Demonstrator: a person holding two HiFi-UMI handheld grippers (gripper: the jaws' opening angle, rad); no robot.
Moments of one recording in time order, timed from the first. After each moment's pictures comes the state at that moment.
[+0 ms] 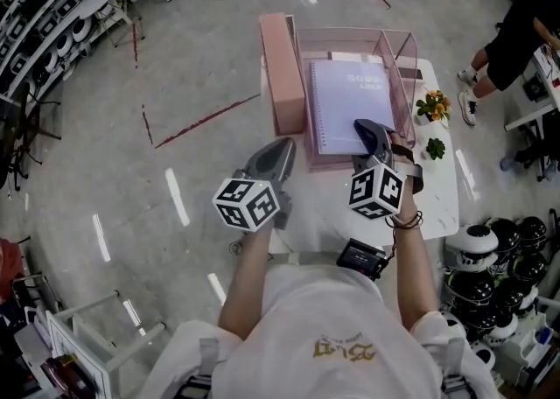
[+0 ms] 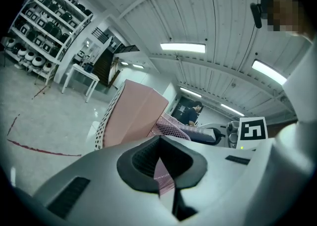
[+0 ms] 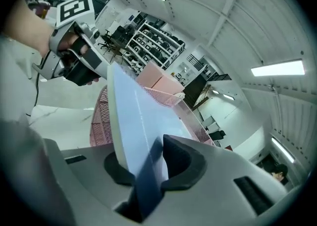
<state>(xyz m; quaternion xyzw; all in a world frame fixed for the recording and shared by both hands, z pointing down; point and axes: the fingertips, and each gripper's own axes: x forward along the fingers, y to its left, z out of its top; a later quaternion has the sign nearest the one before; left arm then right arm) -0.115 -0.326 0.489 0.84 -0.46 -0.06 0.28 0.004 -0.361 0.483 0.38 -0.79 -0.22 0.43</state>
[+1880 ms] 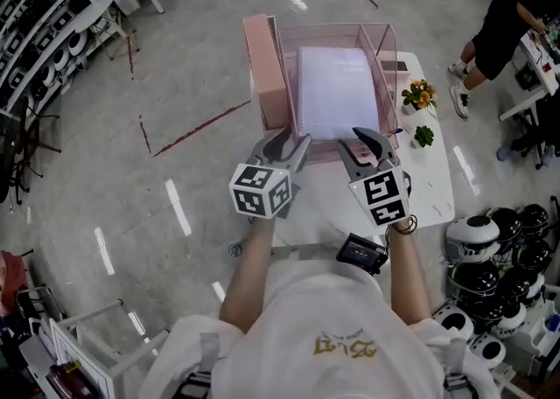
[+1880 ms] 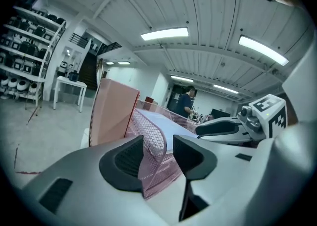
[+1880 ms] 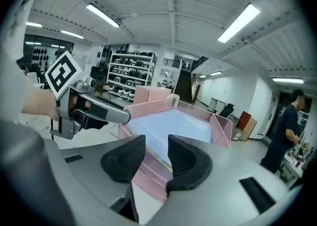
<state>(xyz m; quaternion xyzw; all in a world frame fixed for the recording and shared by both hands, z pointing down) -0.059 -0.318 0.485 0.87 -0.45 0.03 0.21 0.027 -0.306 0.466 0.42 -0.87 -0.02 0.26</state>
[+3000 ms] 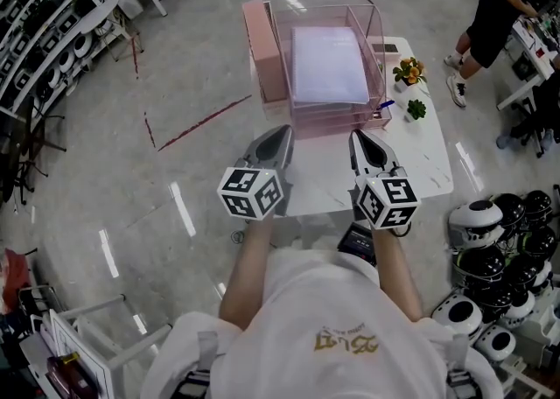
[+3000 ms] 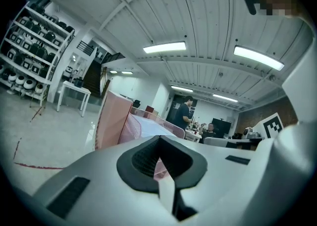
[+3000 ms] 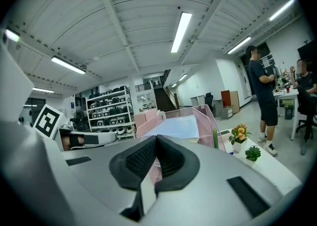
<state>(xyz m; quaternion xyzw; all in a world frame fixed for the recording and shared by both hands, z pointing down) -0.070 -0.223 0.454 0.86 -0.46 -0.03 0.20 0.066 -0.209 0.443 0.53 -0.84 0.13 0.02</state>
